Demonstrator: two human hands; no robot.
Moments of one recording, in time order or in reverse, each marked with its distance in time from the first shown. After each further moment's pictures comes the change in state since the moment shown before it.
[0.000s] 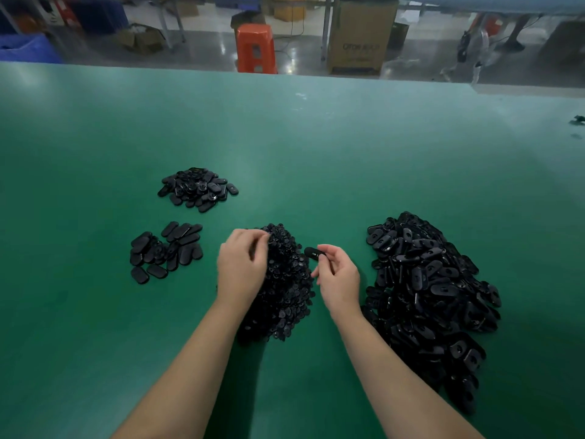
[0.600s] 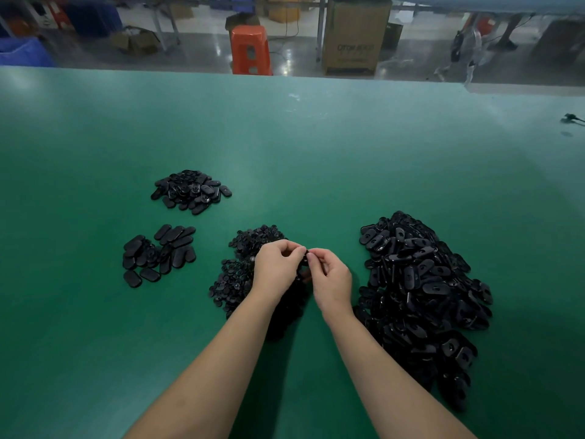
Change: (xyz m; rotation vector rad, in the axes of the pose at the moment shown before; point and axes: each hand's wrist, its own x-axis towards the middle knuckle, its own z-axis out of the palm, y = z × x) left_hand 0.000 0.038 0.054 -0.219 -0.316 -0.389; right_hand -0.001 -0.001 0.001 -0.046 0.027 -0.066
